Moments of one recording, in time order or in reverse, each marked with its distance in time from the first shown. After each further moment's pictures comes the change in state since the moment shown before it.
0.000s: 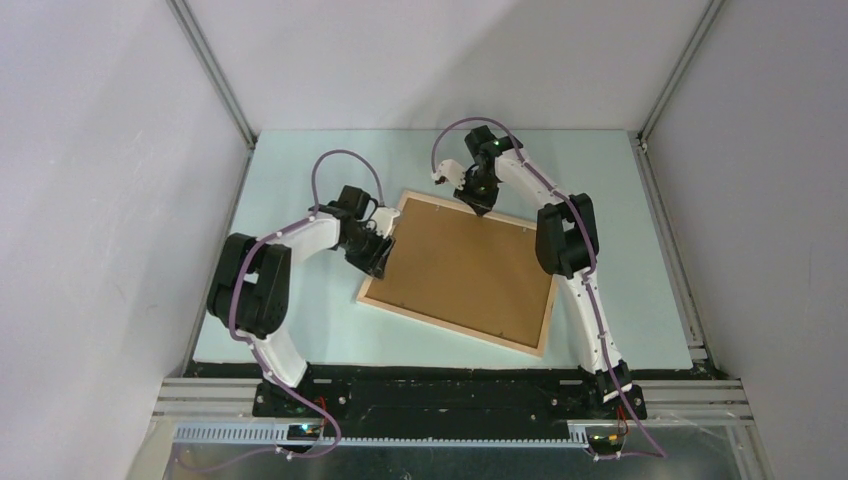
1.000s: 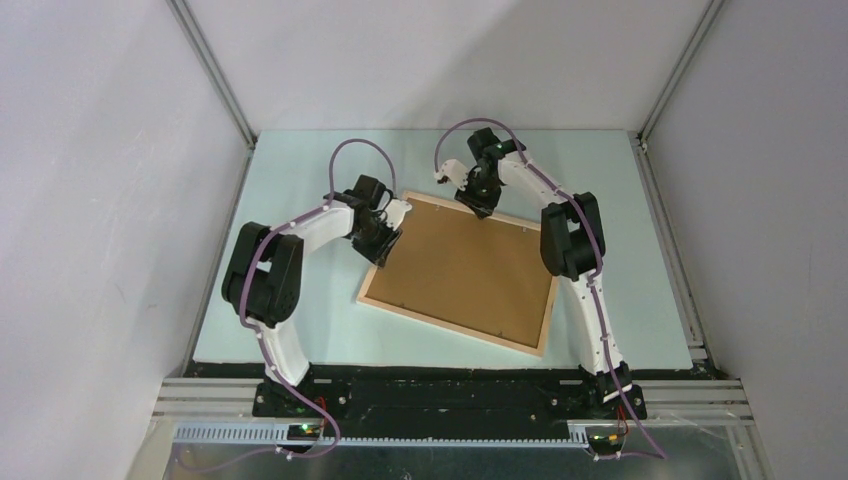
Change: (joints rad) left arm -0.061 0.096 0.151 -0.065 -0.135 0.038; right arm 0.003 -0.066 -0.119 0.081 0.008 0.058
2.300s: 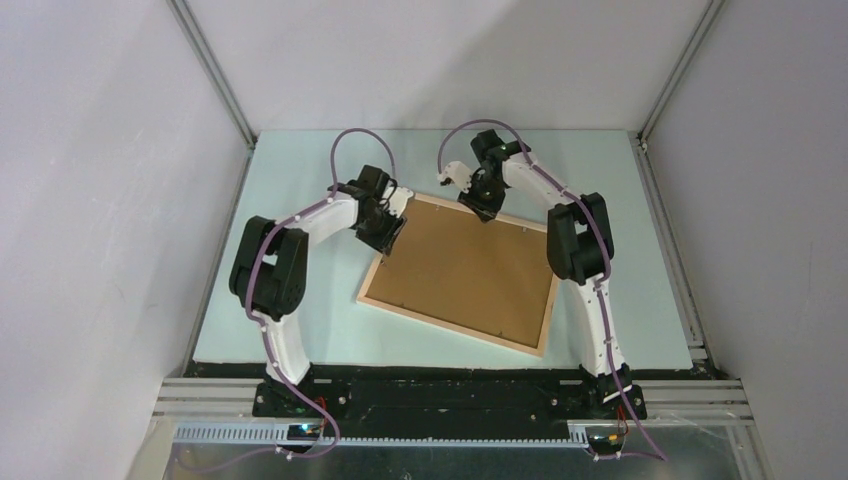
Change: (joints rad) left arm -0.002 0.048 0.099 0.003 -0.038 -0.079; right arm 0.000 -0.081 -0.106 0.012 -0.001 0.030
